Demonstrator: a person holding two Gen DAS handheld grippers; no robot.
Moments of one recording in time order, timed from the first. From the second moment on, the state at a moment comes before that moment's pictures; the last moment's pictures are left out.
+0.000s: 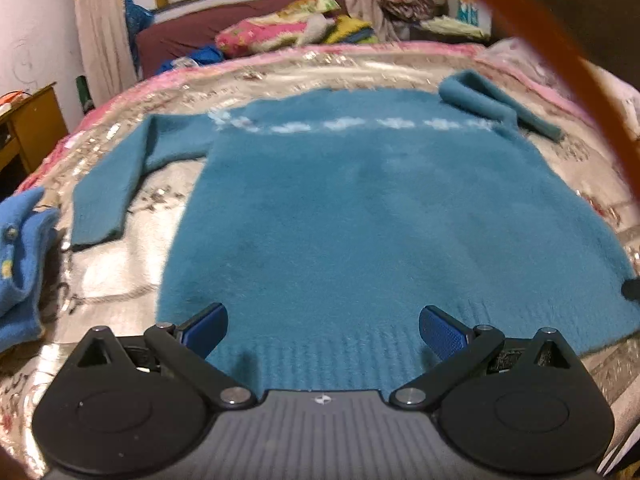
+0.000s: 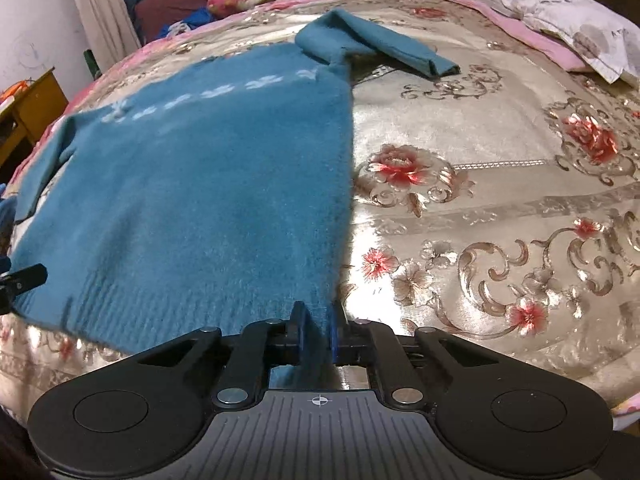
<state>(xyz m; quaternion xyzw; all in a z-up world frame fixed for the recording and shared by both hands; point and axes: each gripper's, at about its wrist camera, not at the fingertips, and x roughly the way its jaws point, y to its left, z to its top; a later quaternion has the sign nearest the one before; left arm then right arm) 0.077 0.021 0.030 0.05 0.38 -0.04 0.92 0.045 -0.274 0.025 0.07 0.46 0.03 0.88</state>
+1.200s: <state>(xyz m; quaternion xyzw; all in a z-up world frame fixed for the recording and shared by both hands) 0.186 -0.069 0.020 0.08 0.39 -0.09 0.91 0.127 -0.269 0.033 0.10 0.41 0.06 0.90</state>
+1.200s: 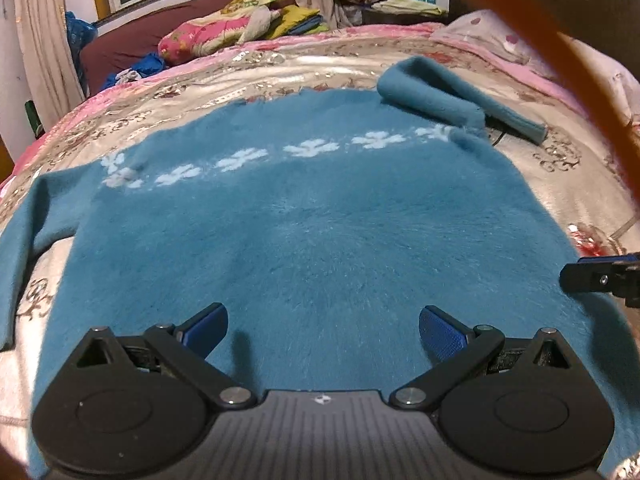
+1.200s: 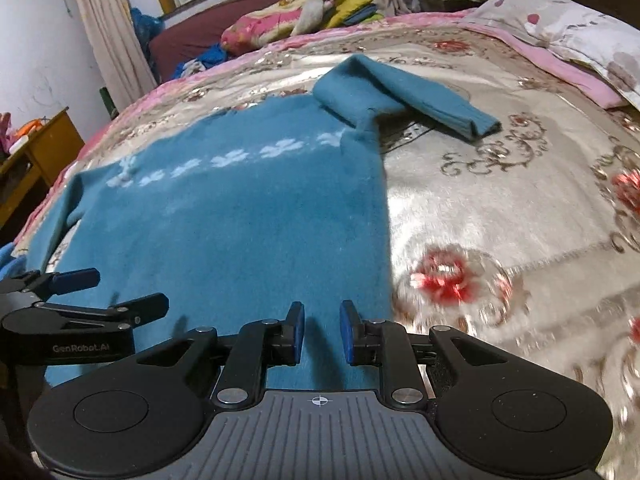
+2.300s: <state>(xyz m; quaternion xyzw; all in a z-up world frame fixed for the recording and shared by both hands) 0.285 -0.148 0.009 0.07 0.37 -0.17 0.91 0.299 -0.361 0.011 -0.03 0.36 -0.04 0.93</state>
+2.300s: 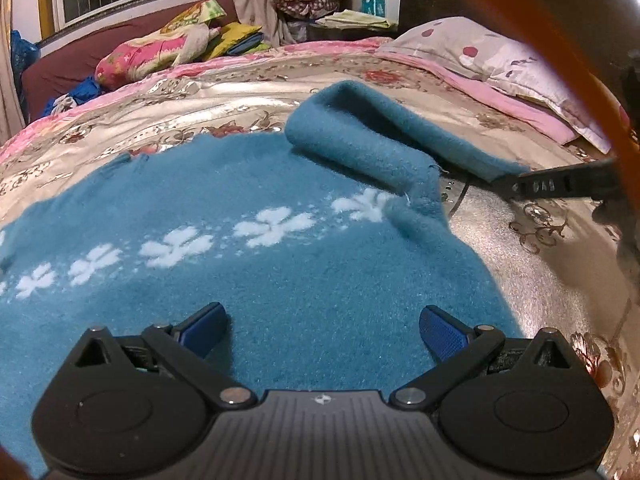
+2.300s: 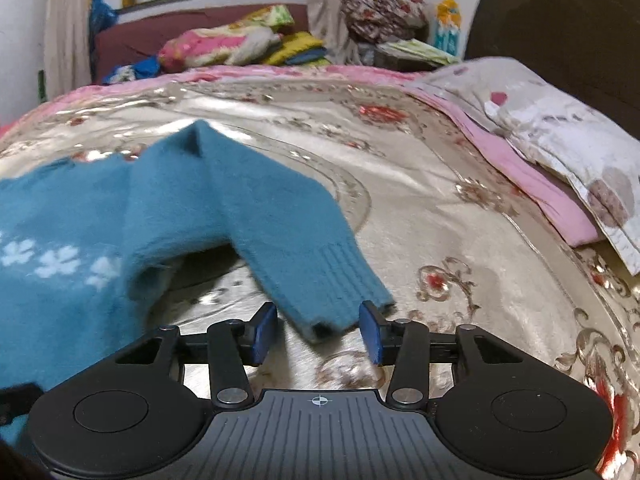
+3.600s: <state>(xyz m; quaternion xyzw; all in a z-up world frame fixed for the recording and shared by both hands) 0.386 -0.161 0.019 -0.01 0.33 -0.13 0.94 0.314 -0.376 0.153 0.42 0.30 0.15 0.84</state>
